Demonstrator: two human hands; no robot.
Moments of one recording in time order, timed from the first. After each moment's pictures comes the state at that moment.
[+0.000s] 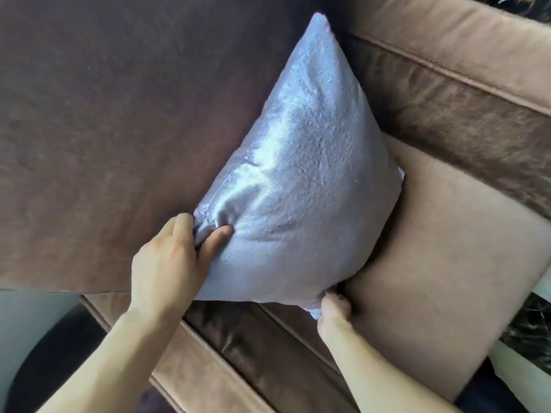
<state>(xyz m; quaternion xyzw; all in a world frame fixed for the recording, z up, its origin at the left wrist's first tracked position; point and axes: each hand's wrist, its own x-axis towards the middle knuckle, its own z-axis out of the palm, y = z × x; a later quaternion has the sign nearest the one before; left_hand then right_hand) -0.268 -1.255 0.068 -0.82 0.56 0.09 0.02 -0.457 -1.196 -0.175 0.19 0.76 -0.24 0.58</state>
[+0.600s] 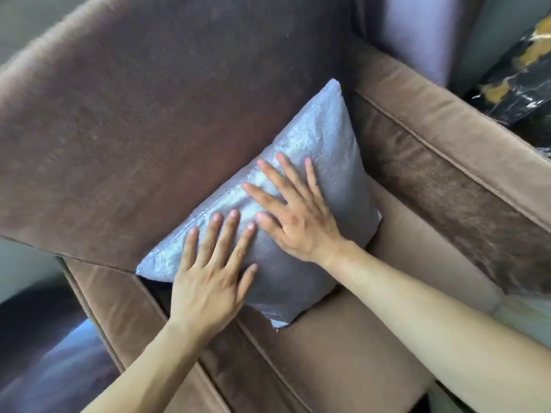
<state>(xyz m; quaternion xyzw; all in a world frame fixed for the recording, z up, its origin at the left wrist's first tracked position) -0.316 -1.214 0.030 -0.72 0.69 0.02 0.07 -0.465 -1.378 0.005 -0.91 0.33 -0.24 0.10</state>
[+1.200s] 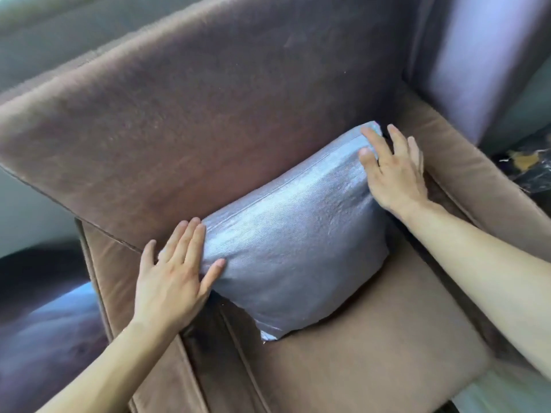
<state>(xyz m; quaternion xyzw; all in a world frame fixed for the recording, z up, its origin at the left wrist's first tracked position) -0.277 -1.188 0.038 -0.85 0.51 0.04 0.07 -0.509 -1.525 0.023 -0.83 0.52 -0.11 0.19</state>
